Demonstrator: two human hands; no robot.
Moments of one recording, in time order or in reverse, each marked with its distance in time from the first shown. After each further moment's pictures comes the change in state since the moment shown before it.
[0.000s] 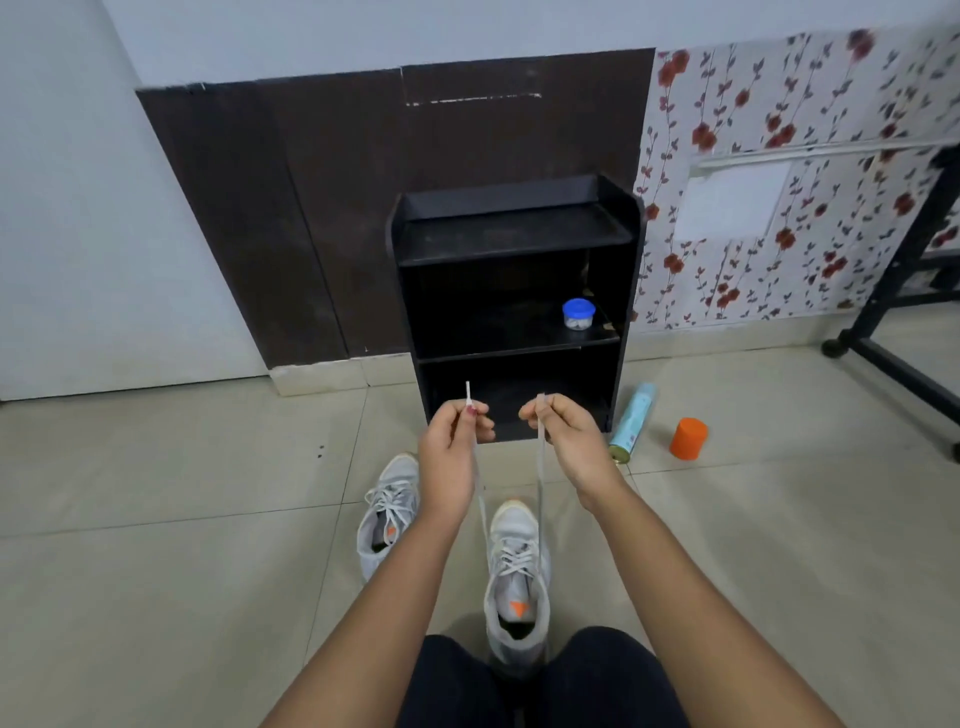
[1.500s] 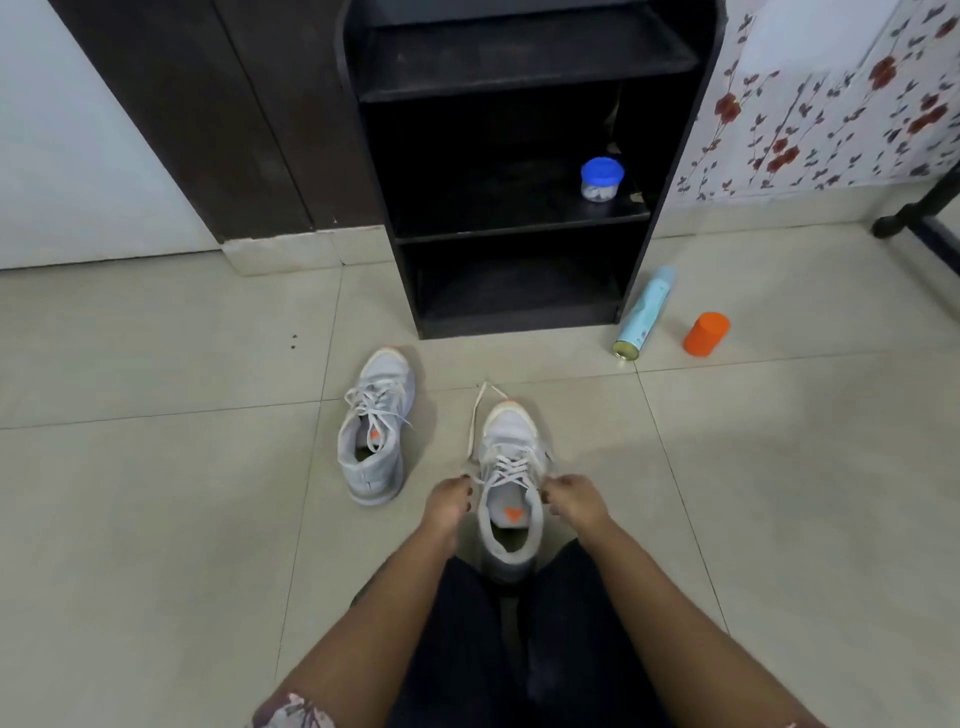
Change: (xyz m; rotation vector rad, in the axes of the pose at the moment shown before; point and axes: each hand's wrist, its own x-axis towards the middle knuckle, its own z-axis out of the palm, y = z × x) left_hand -0.061 -0.186 -0.026 0.182 -0.084 -1.082; right_hand -0.042 0.208 0.001 -0.389 -0.077 0.810
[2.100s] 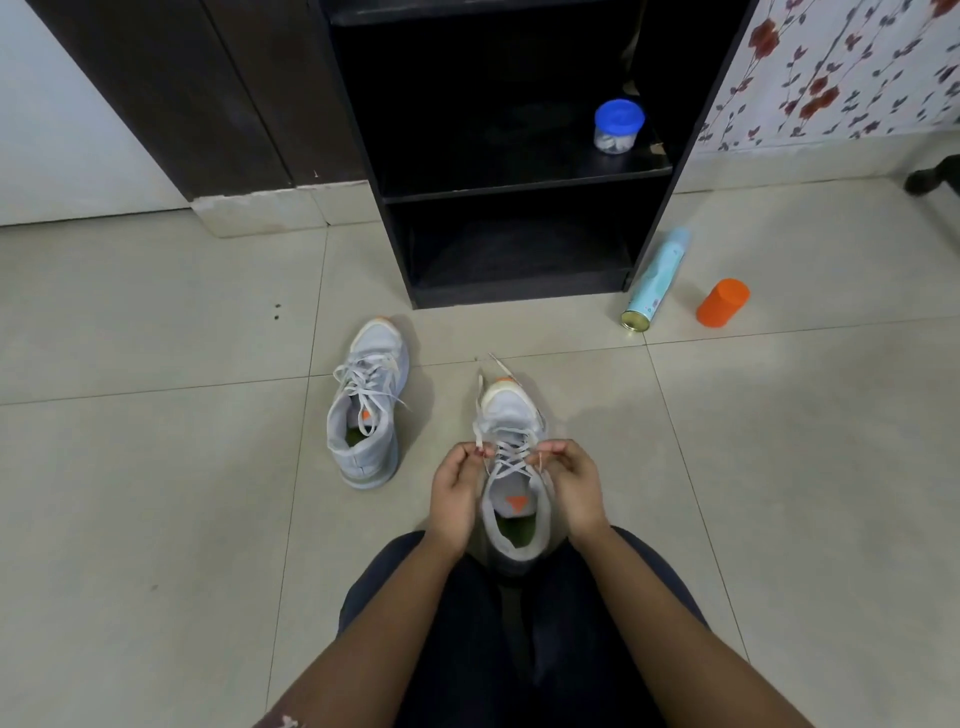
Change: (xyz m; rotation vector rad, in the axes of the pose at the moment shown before) left_hand -0.009 -0.008 0.014 -0.139 -0.044 0.478; right_hand -0.004 -0.002 0.017 0.518 0.111 -0.297
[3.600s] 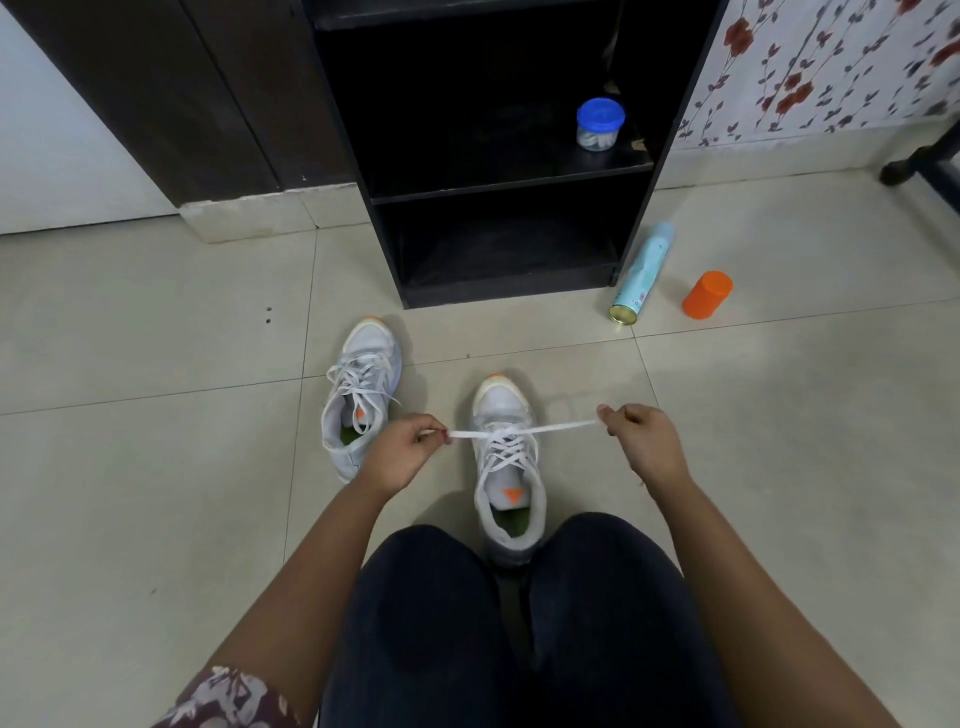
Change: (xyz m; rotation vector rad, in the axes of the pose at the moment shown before) left_hand 0.052 0.039 -0.066 0.706 -0.246 0.062; right_hand 0.013 -0.067 -0.073 -0.453 0.117 0.019
